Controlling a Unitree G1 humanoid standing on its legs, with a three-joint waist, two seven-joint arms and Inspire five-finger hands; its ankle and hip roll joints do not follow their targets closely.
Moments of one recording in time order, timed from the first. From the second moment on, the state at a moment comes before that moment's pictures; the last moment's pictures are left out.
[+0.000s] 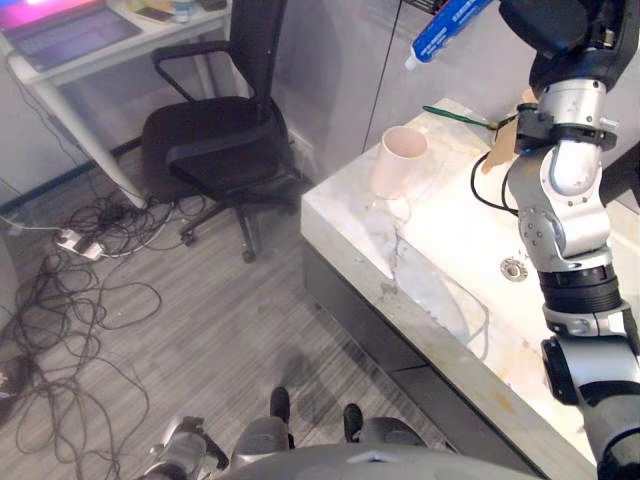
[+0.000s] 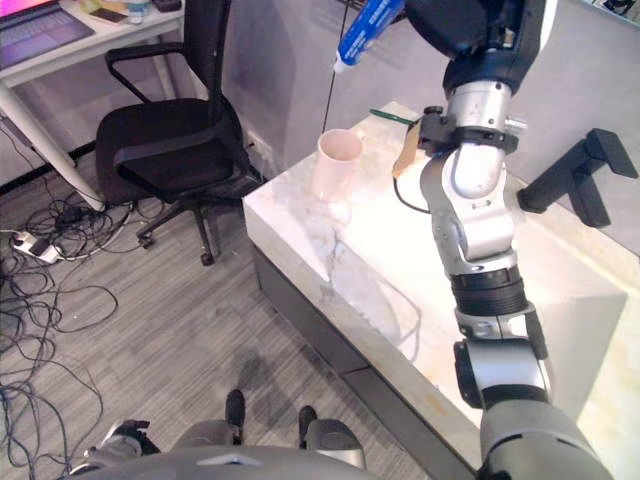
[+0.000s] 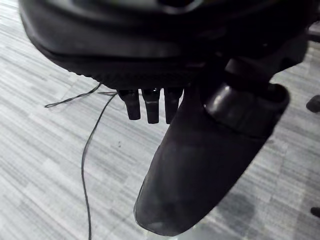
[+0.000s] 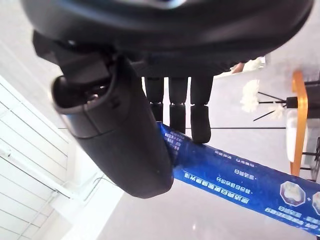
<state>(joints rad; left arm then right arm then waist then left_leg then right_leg) -0.01 0.30 -0.25 1.18 -0.04 0.16 0.24 -0.74 -0.59 0.08 -0.06 0.48 -0.14 -0.44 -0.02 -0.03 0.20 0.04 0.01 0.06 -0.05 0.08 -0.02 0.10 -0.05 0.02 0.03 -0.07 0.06</state>
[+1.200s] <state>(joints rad) 0.09 0.30 -0.26 1.17 0.05 0.17 0.17 -0.70 -0.53 0.19 -0.04 0.44 0.02 -0.25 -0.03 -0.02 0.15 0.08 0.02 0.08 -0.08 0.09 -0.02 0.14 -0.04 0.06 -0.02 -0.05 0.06</state>
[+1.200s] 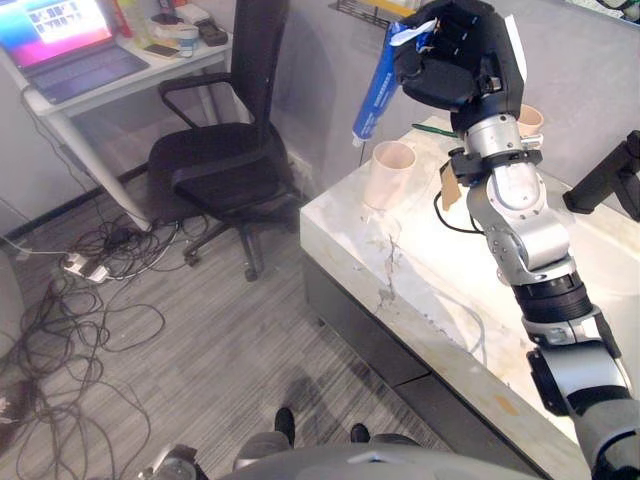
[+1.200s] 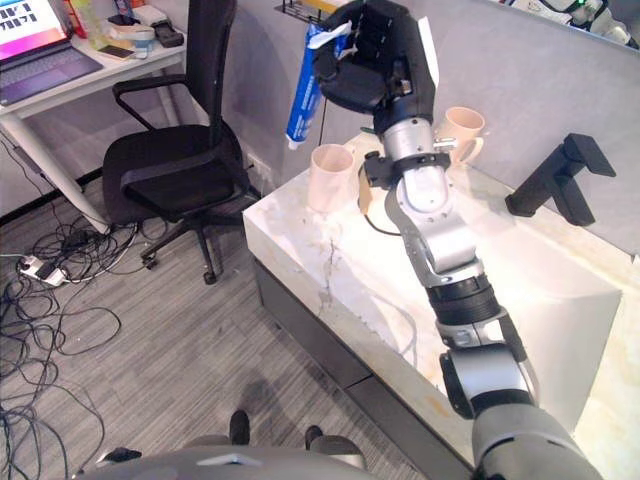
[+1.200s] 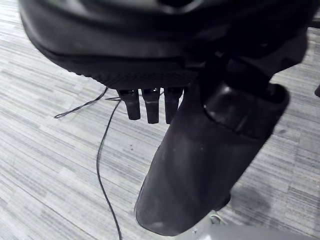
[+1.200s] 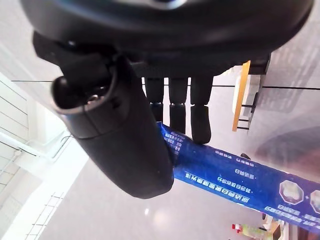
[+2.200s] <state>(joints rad) 0.09 0.29 -0.28 1.19 0.05 0.18 0.21 -0.64 -0.50 0.21 0.04 0.40 0.03 -0.28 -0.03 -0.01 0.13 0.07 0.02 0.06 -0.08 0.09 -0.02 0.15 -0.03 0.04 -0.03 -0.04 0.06</state>
